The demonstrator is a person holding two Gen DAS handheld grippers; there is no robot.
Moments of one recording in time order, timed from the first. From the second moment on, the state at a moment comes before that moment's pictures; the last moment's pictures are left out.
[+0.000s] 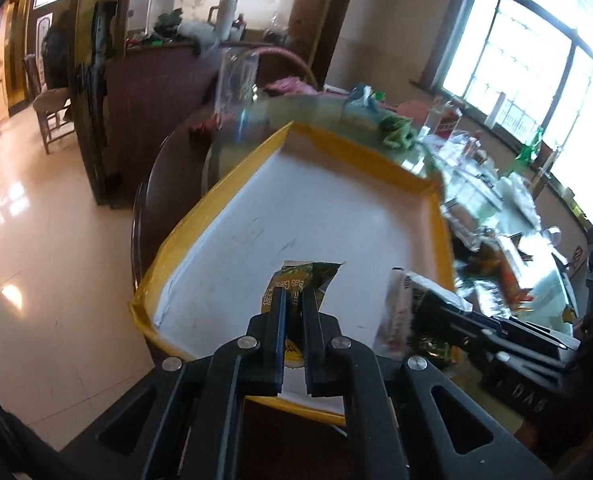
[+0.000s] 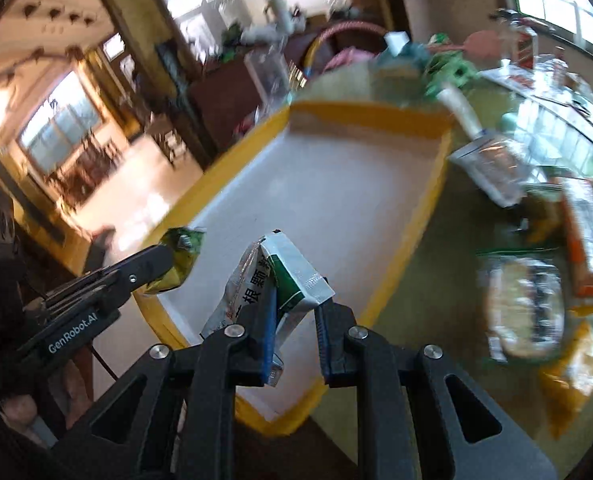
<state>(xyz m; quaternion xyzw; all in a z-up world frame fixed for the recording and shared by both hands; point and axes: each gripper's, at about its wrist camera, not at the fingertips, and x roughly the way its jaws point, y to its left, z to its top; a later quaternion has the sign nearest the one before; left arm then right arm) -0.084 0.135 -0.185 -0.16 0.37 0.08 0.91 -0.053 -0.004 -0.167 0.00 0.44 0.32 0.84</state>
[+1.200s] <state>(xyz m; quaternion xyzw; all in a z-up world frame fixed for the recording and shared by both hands) -0.090 0.037 -0.147 -0.16 0.33 -0.06 0.93 -0.079 -0.199 -0.179 0.10 0.45 0.15 0.88</state>
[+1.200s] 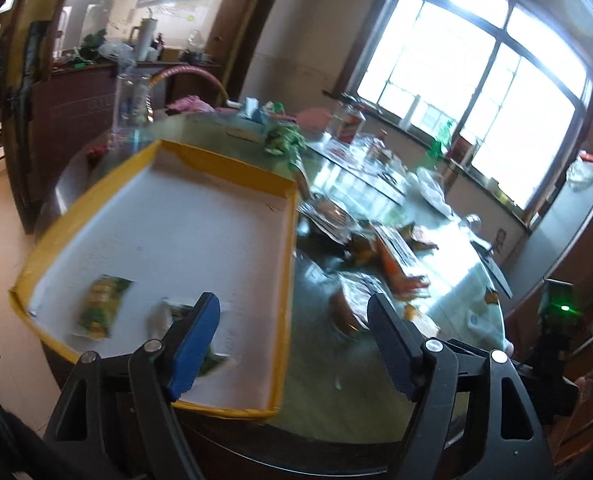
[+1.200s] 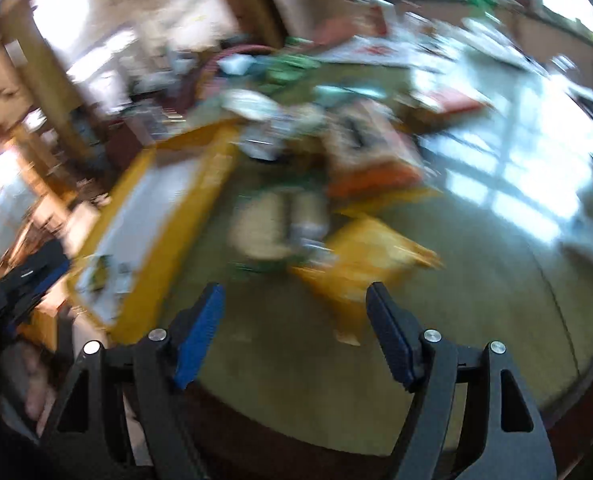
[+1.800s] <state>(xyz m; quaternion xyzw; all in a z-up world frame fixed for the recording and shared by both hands) -0.098 0.022 -0.150 -0.15 0.33 -0.05 0.93 -0.021 -0.200 -0.205 0.14 0.49 0.07 0.86</state>
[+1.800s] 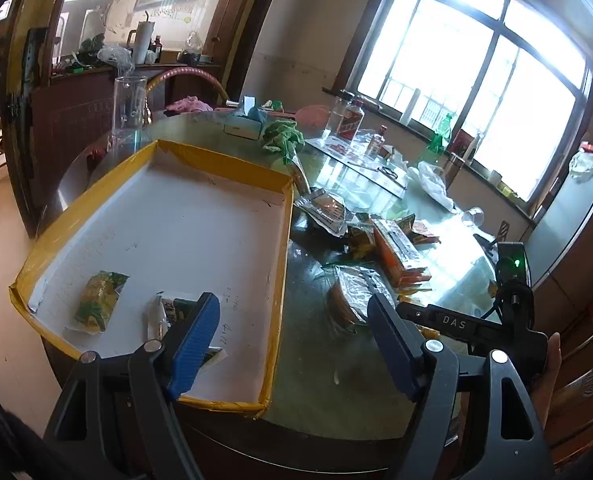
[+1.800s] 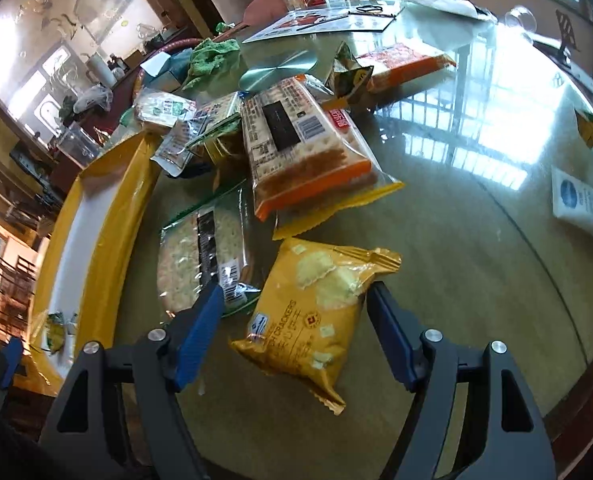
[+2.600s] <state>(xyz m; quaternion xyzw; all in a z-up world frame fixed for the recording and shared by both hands) 0.021 -0.097 -0.200 -0.08 0.48 -0.08 0.87 -0.079 -0.252 -0.208 0.07 0.46 0.09 0.88</state>
